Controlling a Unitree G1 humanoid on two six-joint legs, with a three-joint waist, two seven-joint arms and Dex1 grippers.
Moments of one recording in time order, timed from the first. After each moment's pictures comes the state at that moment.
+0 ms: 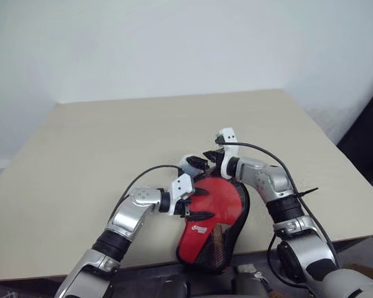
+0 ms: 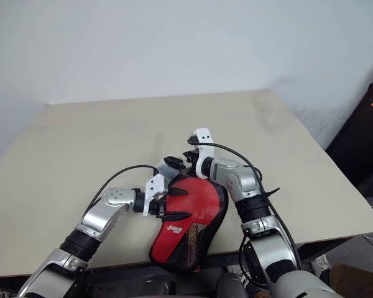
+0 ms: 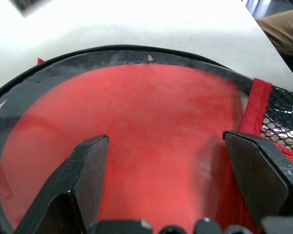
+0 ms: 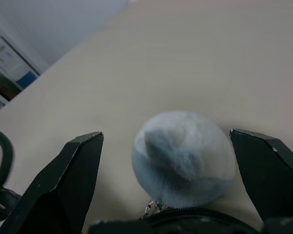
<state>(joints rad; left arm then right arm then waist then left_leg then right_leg) -0.36 0.42 -0.36 0.24 -0.21 0.16 -1.07 -0.71 -0.07 0.13 0.39 0.41 0.71 0.50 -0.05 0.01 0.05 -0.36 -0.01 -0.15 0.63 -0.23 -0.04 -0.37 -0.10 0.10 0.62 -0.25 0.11</state>
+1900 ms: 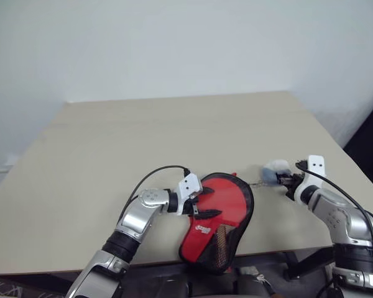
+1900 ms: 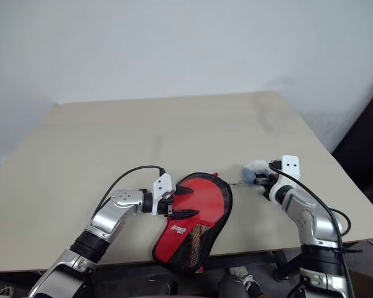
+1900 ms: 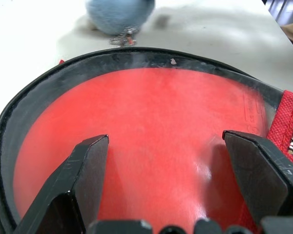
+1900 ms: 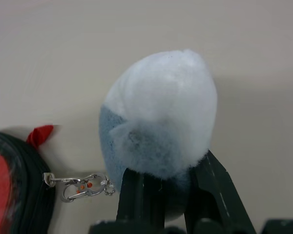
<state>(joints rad) -0.36 0.35 -0.37 0.25 -0.17 0.18 -1.01 -0.17 -0.39 -0.27 -0.11 0.45 0.86 0.33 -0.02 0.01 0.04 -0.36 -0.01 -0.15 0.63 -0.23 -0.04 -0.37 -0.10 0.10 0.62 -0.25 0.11</state>
